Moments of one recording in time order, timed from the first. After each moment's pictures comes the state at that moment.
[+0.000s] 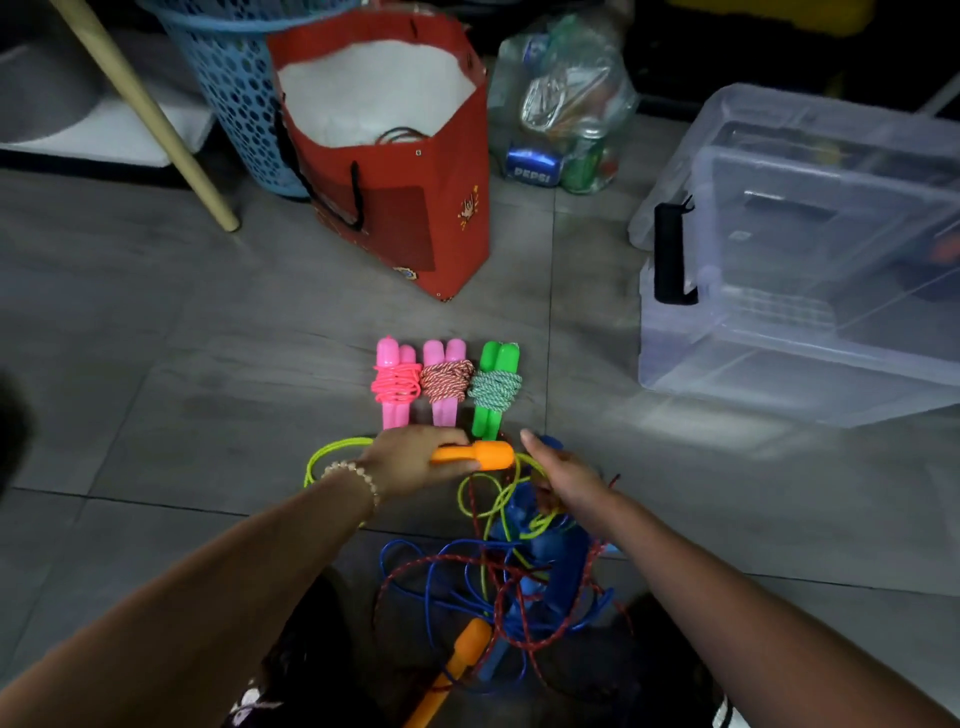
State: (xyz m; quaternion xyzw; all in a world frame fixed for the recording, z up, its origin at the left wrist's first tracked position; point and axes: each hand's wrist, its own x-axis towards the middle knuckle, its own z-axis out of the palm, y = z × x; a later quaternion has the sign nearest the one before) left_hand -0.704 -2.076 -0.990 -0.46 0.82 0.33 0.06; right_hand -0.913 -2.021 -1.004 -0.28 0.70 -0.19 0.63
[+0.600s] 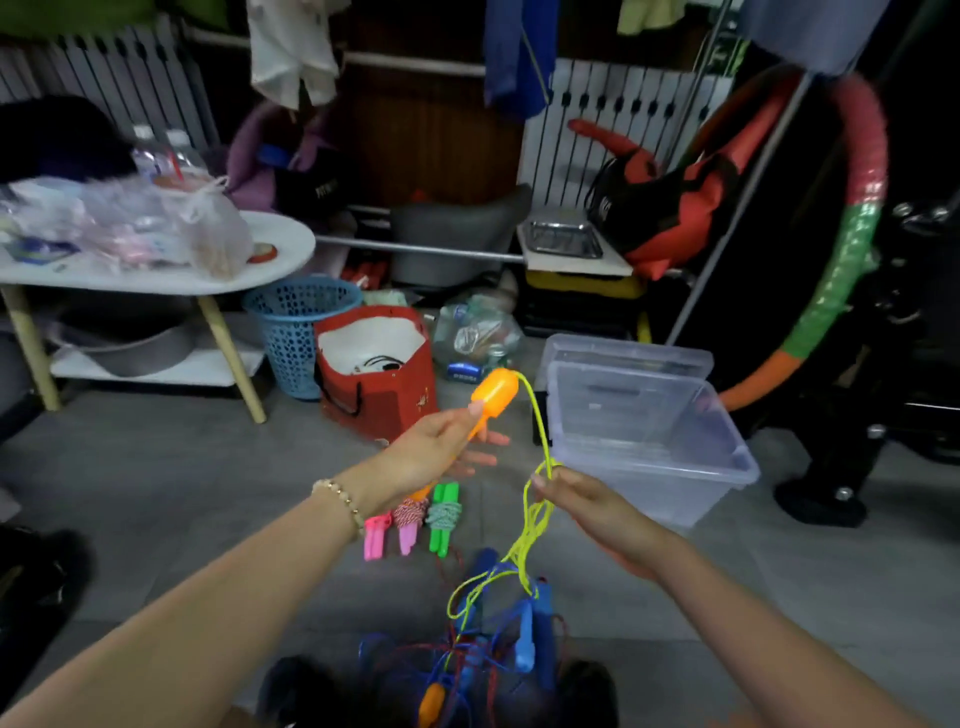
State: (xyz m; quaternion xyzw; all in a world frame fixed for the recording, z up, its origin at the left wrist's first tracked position) left_hand -0.757 -1.968 -0.648 -0.39 0.63 0.62 -0.26; right_hand -0.956 -1.889 -0.685 -0.53 0.60 -0.33 0.50
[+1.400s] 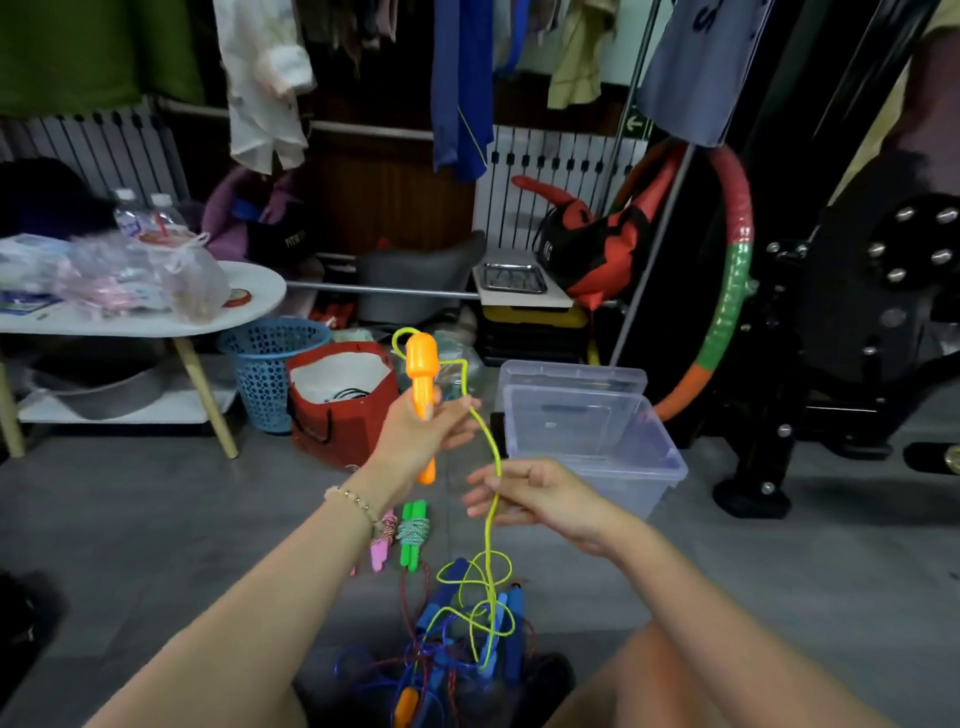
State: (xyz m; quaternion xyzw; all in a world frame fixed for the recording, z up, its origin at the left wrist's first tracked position) left_hand -0.787 -1.905 -0.588 -0.35 0.51 0.62 -0.47; right_hand -0.935 -1.827 -0.608 -0.54 0.51 -0.37 0.57
